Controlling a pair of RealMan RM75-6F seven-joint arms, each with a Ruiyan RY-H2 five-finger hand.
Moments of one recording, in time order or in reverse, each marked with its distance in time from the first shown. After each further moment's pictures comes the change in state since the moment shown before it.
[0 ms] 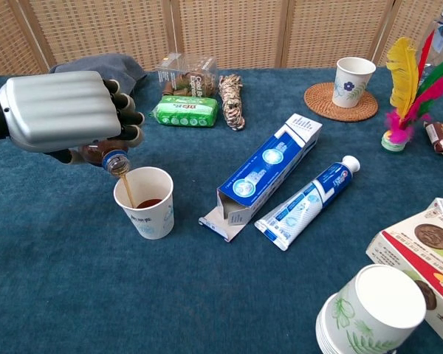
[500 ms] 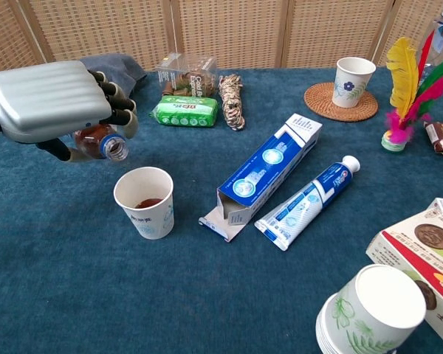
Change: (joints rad) left arm 0.045 -0.037 -0.006 0.043 -0.037 0.091 -0.165; right arm 0.005 -0.007 -0.005 0.000 -0.001 -0.014 -0.017
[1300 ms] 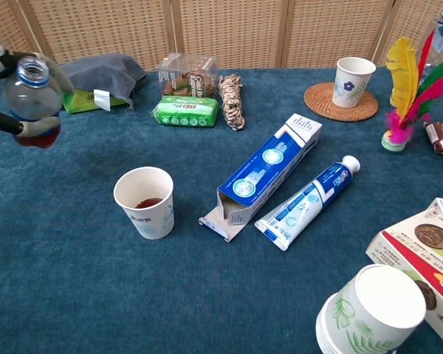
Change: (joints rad) left arm 0.231 -0.144 -0.084 0.164 -0.229 0.281 -0.765; right arm 0.008 -0.016 -0.014 -0.011 -0.008 -0.021 -0.054
